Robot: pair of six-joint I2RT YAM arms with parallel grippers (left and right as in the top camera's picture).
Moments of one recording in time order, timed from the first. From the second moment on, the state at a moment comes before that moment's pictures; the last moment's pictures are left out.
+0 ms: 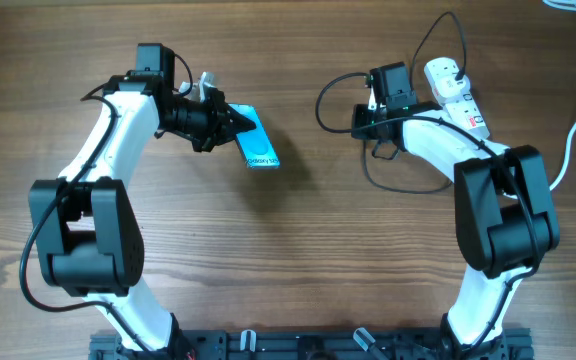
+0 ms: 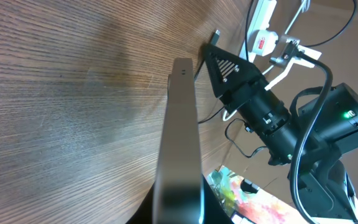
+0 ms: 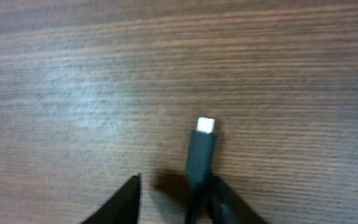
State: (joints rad) left arm -0.03 1.91 1.41 -0.86 0.92 -0.51; right arm 0.26 2.03 1.23 -0.28 -0.02 0.32
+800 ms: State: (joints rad) left arm -0.03 1.91 1.41 -0.87 0.92 -0.51; right arm 0.29 2.05 1.25 -0.28 0.03 0.36
